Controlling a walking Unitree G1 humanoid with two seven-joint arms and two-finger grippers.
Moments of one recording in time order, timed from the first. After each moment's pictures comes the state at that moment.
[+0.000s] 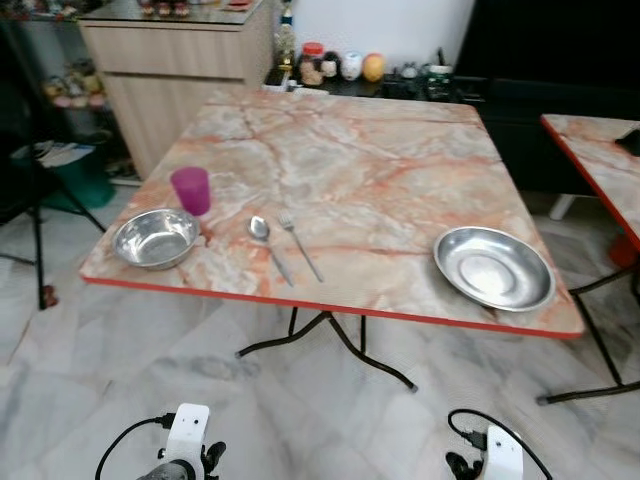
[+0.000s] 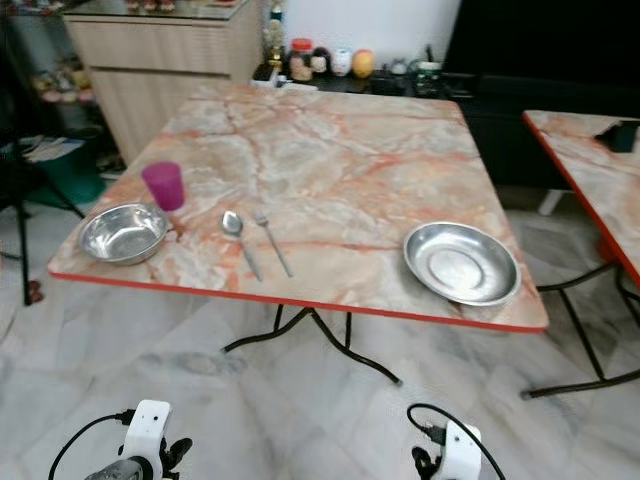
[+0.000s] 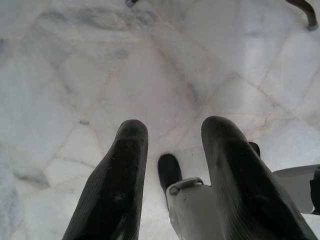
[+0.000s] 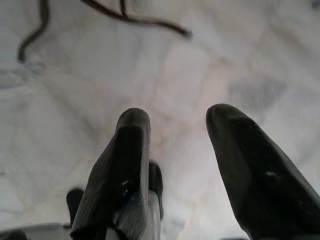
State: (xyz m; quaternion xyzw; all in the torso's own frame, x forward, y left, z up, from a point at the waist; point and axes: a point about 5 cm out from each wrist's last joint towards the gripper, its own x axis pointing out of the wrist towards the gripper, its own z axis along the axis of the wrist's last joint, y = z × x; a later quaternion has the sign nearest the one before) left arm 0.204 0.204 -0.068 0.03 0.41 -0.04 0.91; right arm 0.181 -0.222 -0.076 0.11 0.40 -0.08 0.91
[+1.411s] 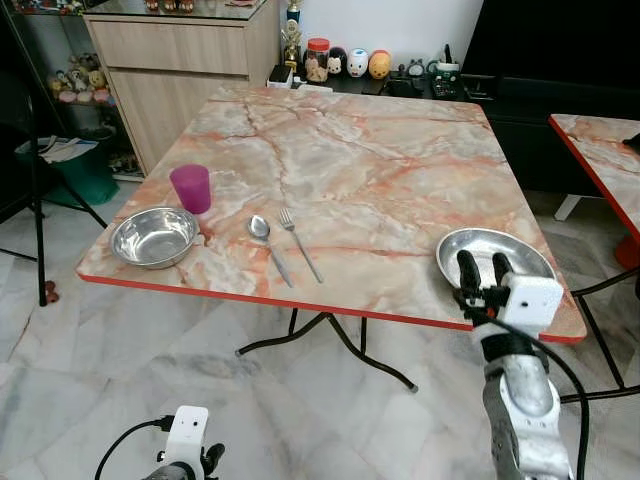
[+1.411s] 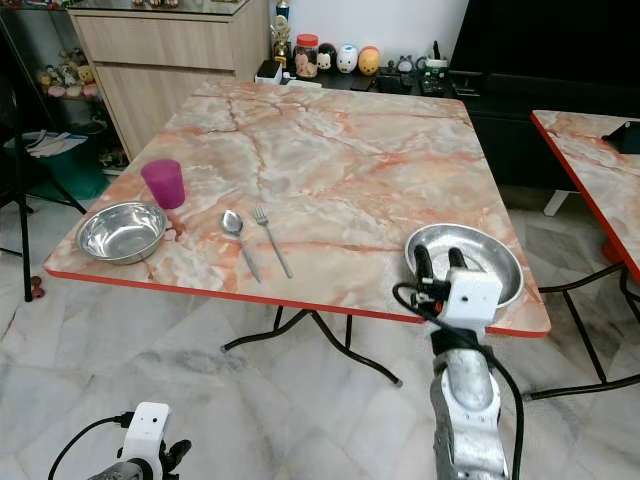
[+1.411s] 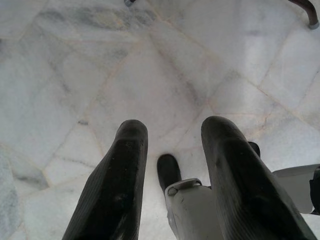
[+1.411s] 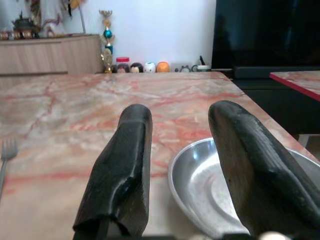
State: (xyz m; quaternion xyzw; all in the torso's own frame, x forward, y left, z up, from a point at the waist) left arm 0.202 0.204 -0.069 0.03 0.41 -0.03 0.91; right arm 0.282 -0.193 0.119 0.01 -0.09 -0.03 1.00
